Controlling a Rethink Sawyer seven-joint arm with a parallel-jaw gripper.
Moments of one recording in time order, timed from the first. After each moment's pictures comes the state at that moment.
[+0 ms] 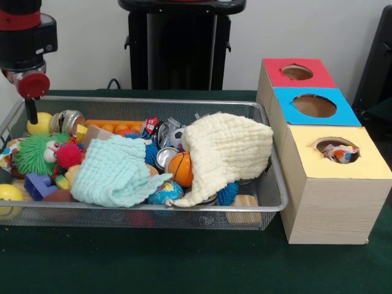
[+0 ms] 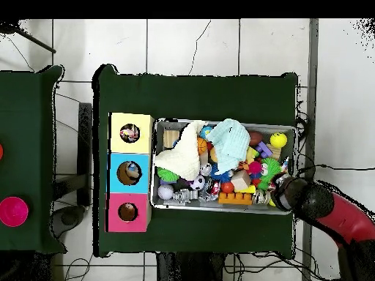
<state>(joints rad) -0.83 -0.57 0.07 1.64 -0.27 0.47 2.12</state>
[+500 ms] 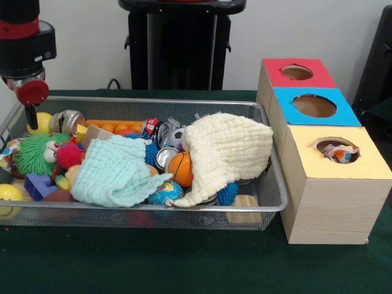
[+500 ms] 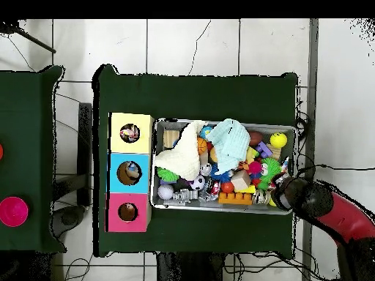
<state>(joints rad) -0.83 -0.53 0.07 1.62 -0.27 0.47 2.12</state>
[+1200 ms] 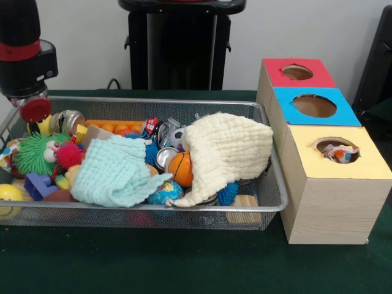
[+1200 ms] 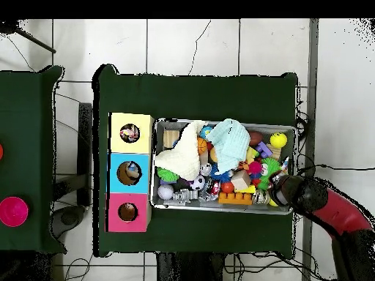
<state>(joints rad) -0.83 -0.44 0.07 1.56 -0.27 0.47 2.12</state>
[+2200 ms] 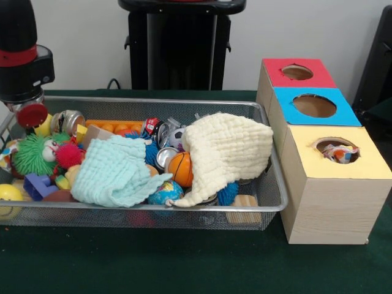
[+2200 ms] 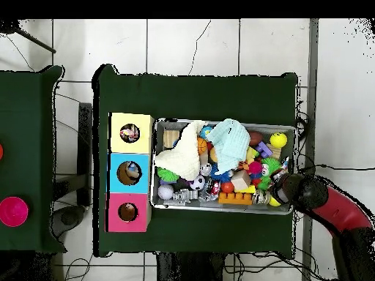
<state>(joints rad) -0.83 -0.42 0.07 1.53 -0.27 0.47 2.12</state>
